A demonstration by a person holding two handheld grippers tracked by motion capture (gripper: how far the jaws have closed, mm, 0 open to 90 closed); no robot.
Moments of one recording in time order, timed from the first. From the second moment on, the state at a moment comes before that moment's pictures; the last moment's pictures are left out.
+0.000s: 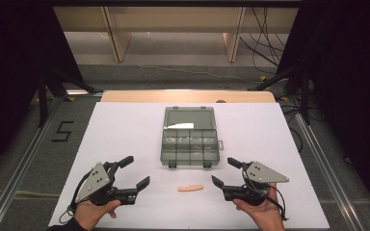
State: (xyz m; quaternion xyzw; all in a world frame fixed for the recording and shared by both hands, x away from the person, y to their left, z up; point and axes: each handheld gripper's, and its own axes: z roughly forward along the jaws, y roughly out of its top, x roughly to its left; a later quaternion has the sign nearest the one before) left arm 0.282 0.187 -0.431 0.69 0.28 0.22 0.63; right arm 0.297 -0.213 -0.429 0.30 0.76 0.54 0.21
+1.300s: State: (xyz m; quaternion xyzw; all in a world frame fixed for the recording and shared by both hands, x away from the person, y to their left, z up) left arm 0.283 0.186 -0.433 0.69 0.28 0.21 0.63; right arm 0.329 -0.157 -0.427 0.18 0.87 0.44 0.14
